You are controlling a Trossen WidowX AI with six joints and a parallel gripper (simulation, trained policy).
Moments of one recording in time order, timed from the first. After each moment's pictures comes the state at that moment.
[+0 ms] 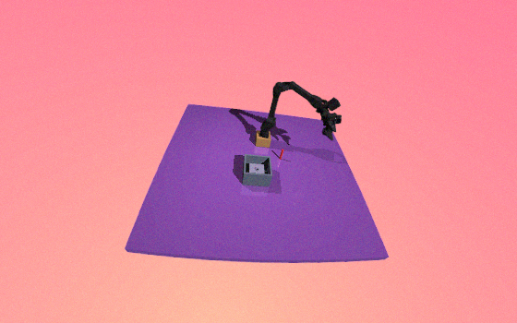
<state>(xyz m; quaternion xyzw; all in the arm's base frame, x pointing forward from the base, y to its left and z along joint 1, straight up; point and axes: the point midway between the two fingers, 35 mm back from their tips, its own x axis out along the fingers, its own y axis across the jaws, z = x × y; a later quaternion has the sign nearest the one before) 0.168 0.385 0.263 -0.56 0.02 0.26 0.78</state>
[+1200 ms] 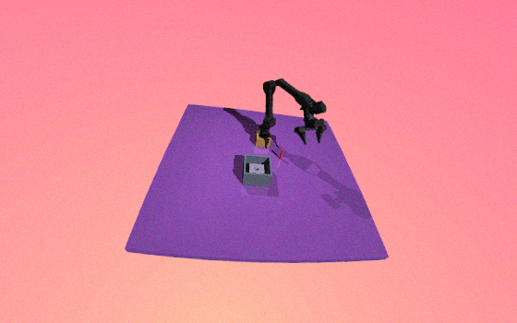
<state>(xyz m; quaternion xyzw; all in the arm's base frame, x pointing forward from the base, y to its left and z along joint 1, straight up) 0.228 0.273 0.224 -0.08 0.37 0.23 0.90</state>
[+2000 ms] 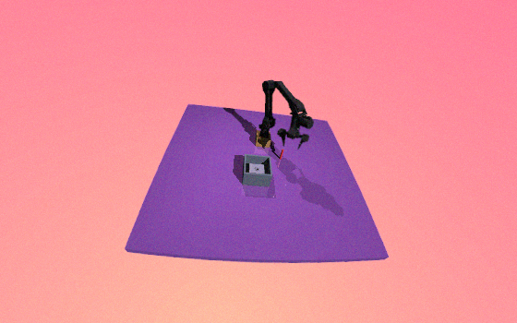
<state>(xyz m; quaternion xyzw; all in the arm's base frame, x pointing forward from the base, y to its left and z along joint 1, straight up) 0.184 0.182 0.123 0.12 0.60 -0.04 0.79</state>
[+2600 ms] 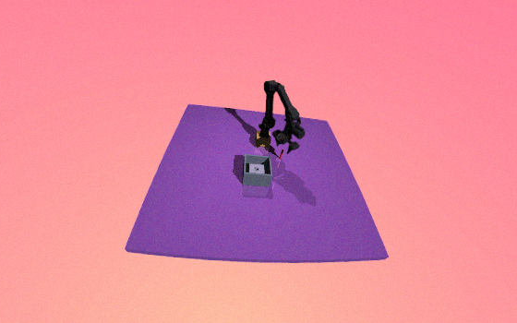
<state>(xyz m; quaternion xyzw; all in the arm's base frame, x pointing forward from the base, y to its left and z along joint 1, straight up) 0.153 0.143 0.061 0.24 0.65 -0.23 0.69</state>
